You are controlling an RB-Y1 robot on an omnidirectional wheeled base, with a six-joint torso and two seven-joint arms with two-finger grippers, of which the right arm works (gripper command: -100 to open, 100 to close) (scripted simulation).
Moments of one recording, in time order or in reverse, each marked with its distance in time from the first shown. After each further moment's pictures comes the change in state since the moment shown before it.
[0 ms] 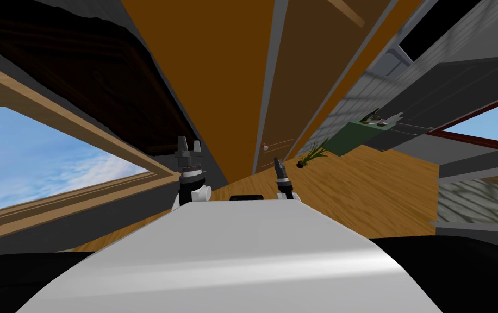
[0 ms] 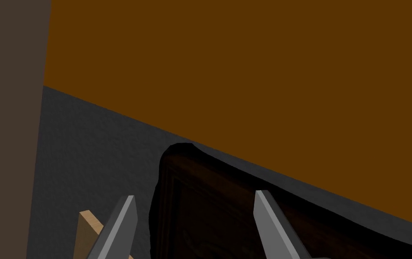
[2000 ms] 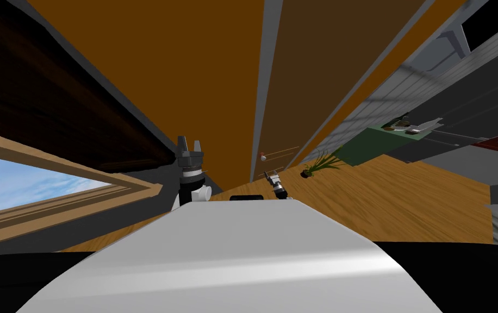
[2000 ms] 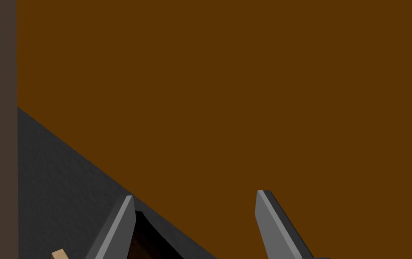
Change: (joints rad) arm -0.137 -0.033 -0.056 0.529 0.269 -0.168 0.484
